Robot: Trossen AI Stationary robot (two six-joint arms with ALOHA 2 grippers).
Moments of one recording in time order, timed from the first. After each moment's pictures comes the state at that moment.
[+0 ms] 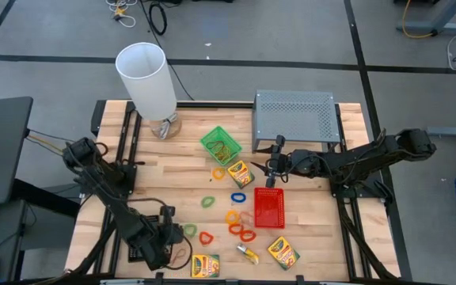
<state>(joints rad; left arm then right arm) -0.90 1.69 1.05 -0.66 -0.47 -0.76 0.09 1.25 0.52 0.45 0.40 -0.25</state>
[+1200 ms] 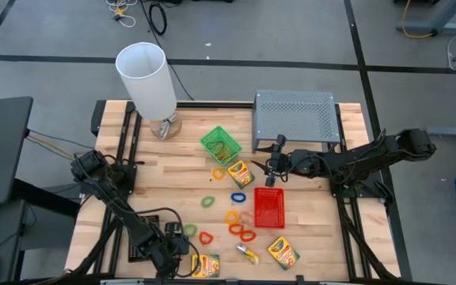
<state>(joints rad) -0.89 1.86 1.02 -0.35 -0.23 -0.88 0.09 1.25 0.52 0.45 0.43 -0.25</state>
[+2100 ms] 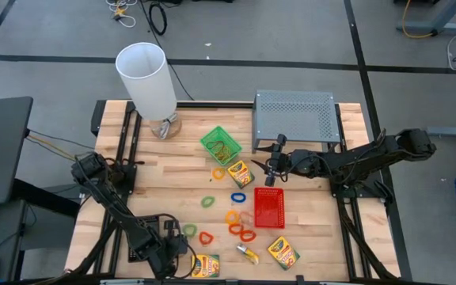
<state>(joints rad) -0.90 1.92 1.03 -0.44 -0.36 -0.89 0.09 1.25 0.52 0.45 0.45 -0.26</state>
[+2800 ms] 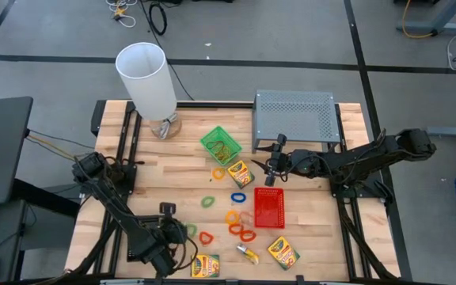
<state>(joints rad) -0.89 1.89 1.29 -1.10 -0.59 -0.84 0.09 1.25 0.52 0.45 0.45 -0.26</state>
